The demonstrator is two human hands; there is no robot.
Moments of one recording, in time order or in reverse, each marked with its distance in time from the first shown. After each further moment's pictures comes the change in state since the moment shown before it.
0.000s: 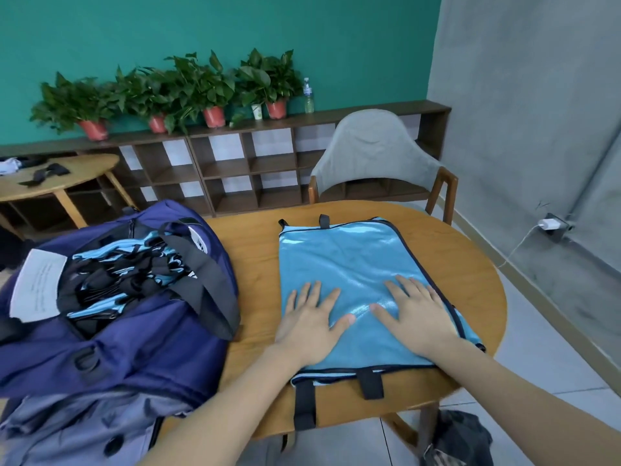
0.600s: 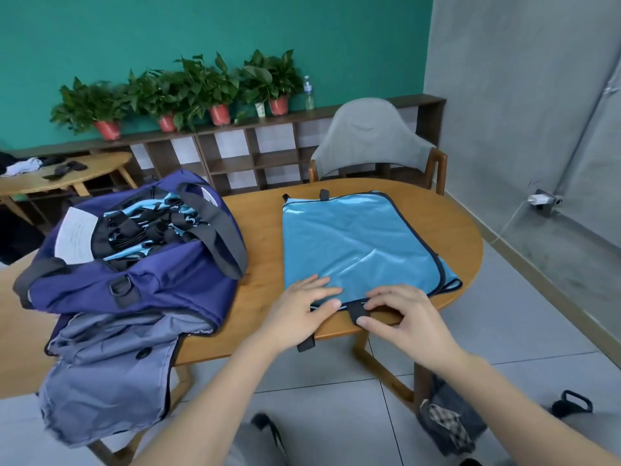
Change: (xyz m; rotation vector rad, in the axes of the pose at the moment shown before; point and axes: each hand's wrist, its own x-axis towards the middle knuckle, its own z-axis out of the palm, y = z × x) left_hand -0.096 0.000 0.017 -0.392 0.107 0.155; right_hand -0.129 -0.015 0.021 0.572 0.383 -0.390
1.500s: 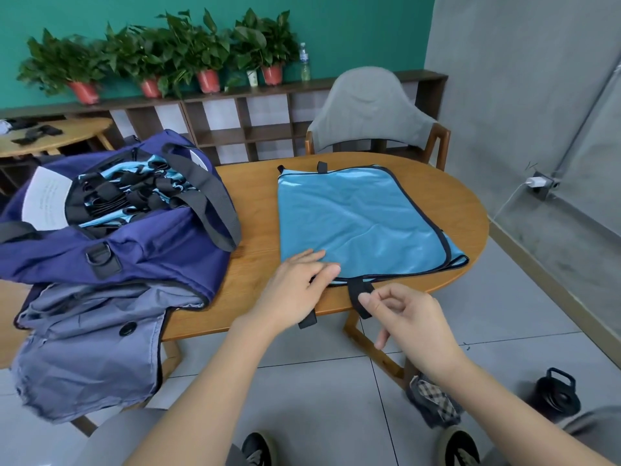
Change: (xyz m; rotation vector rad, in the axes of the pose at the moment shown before) left_hand -0.007 0.006 0.000 -0.023 0.093 0.037; right_hand -0.021 -0.070 -0.006 0.338 -0.081 0.557
